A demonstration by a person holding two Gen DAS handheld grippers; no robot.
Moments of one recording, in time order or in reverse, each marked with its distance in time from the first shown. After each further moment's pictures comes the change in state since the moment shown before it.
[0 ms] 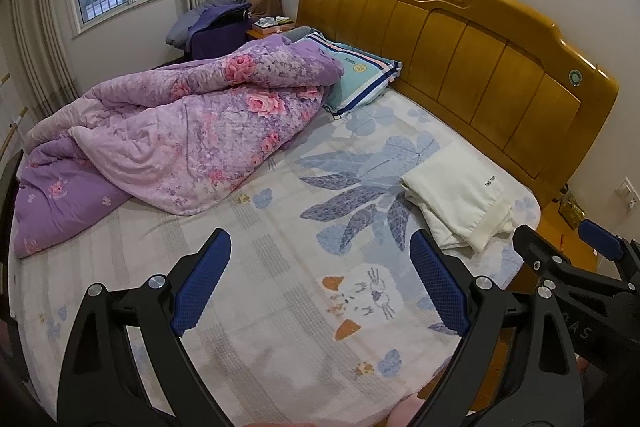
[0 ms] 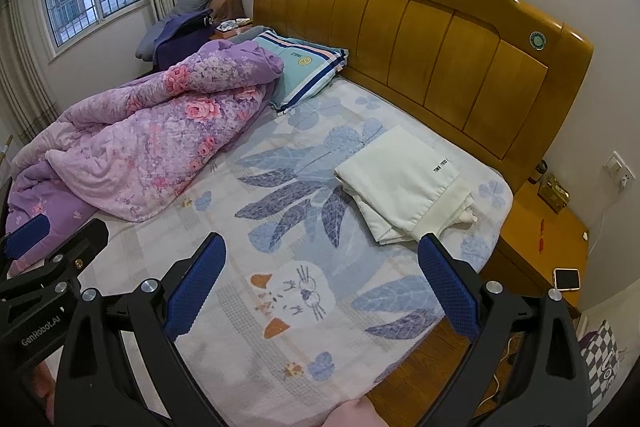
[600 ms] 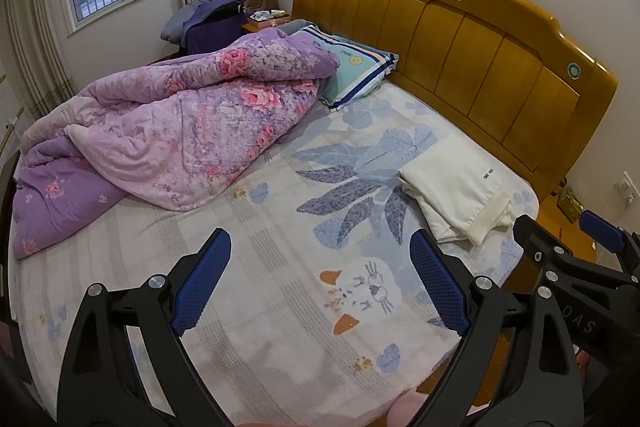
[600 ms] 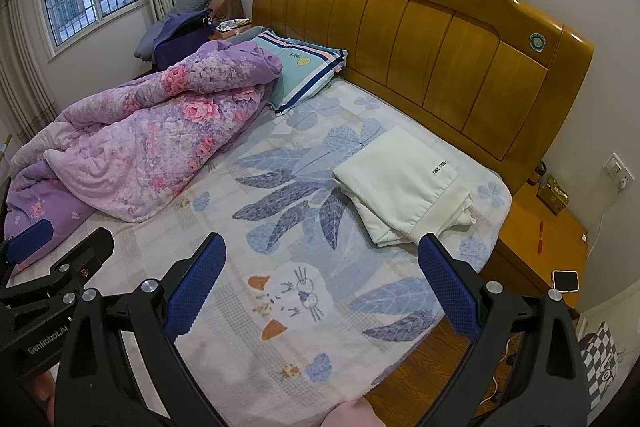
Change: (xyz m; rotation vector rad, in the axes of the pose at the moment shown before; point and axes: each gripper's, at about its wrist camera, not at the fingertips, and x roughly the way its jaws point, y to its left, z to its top) left arm 0.006 0.000 -0.003 0.015 0.029 -0.013; right arm 0.002 -0.001 0.001 -0.003 0.002 -0.004
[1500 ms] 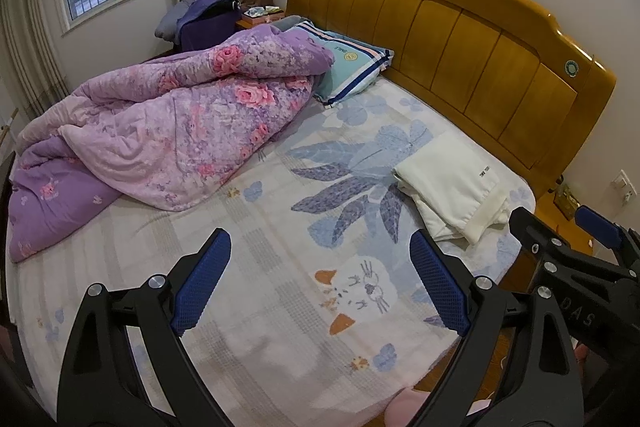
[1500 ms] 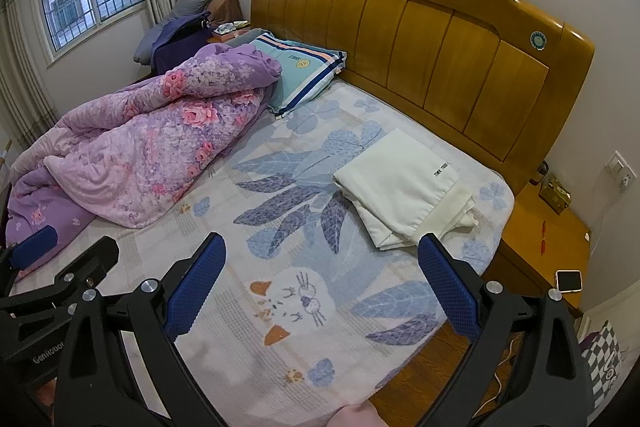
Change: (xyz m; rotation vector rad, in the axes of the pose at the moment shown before) left arm 0.010 -0.007 0.002 0.017 0.019 -0.031; right arm 0.008 -0.002 0.010 0.009 -0.005 0.011
